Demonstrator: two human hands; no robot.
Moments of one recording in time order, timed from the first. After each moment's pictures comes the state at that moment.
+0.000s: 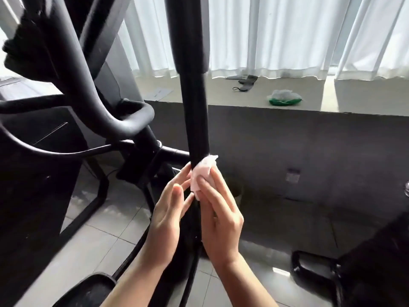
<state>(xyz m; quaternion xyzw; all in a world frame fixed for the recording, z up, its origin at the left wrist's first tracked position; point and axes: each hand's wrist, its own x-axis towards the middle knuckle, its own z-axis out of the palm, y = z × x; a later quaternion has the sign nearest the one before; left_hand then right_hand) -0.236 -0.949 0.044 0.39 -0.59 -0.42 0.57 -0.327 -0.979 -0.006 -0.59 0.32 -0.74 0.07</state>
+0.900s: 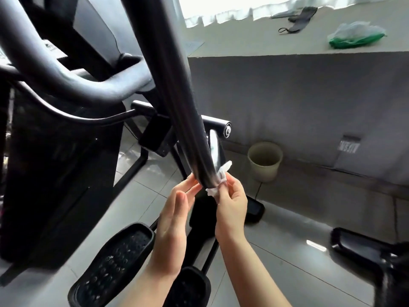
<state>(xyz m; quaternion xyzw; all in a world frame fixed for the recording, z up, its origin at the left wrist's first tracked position) -0.257 -0.937 -0.005 0.52 -0.53 -0.37 0.56 -0.319 -1.009 -0.073 -0.27 0.46 -0.60 0.59</state>
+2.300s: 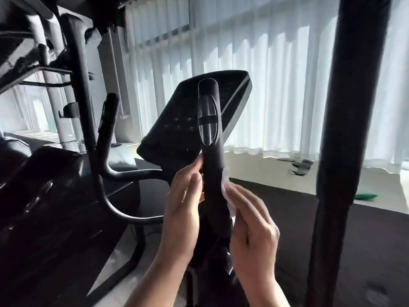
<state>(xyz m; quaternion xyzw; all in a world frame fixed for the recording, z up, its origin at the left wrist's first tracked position) -0.109 -1.007 0.194 0.35 -0.57 -0.19 0.72 -0.212 -1.040 0.144 -0.63 0.21 -0.75 0.02</state>
